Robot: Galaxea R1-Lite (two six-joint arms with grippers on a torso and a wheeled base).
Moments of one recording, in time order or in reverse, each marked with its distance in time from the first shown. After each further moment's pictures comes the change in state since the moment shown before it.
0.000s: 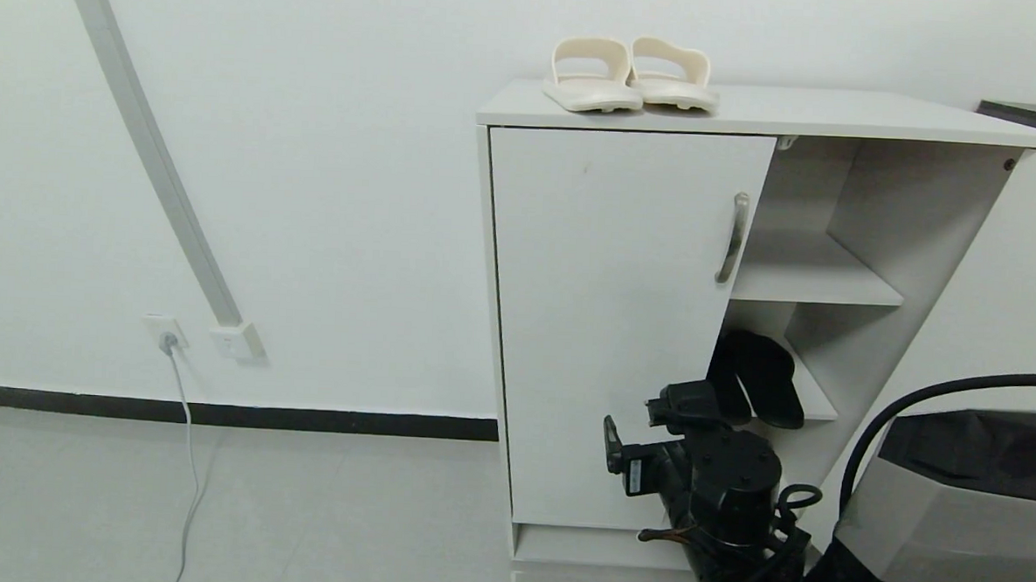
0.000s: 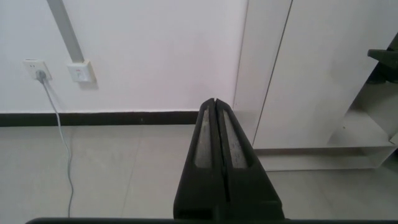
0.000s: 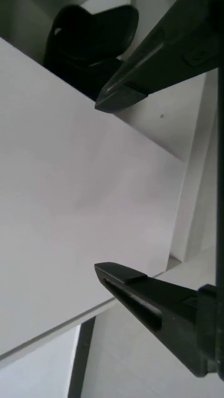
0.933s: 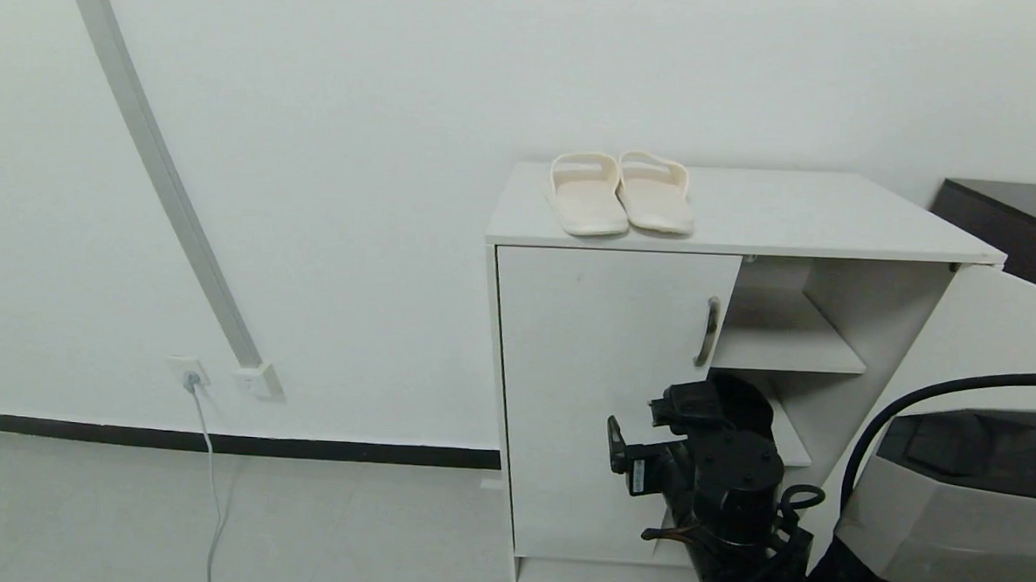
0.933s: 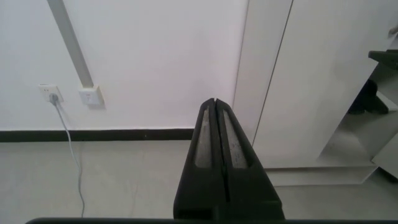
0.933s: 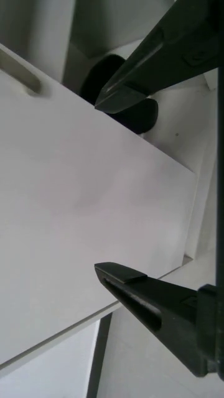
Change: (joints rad) left arm 0.000 0.000 0.000 0.002 0.000 -0.001; right arm -0.001 0.004 0.006 -0.005 0.000 -0.001
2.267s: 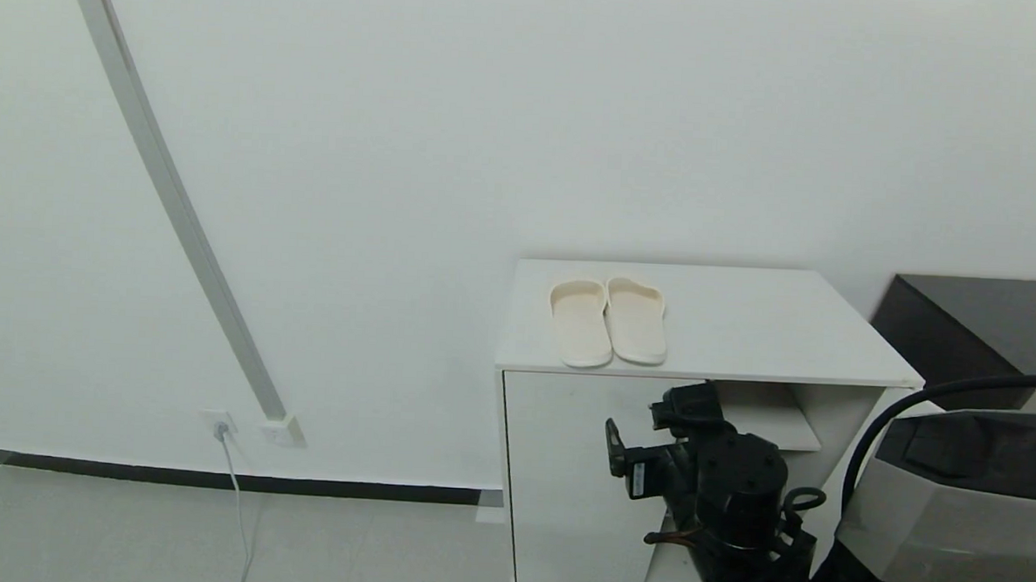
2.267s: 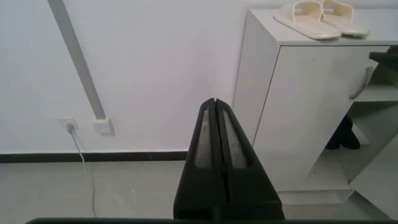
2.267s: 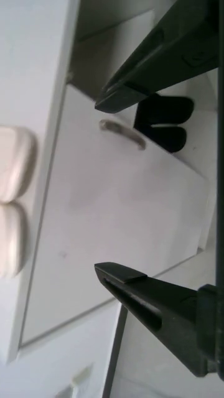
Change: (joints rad) left arm 0.000 0.002 0.000 0.000 0.000 0.001; right arm -0.001 0.001 0.014 -0.018 0.032 0.001
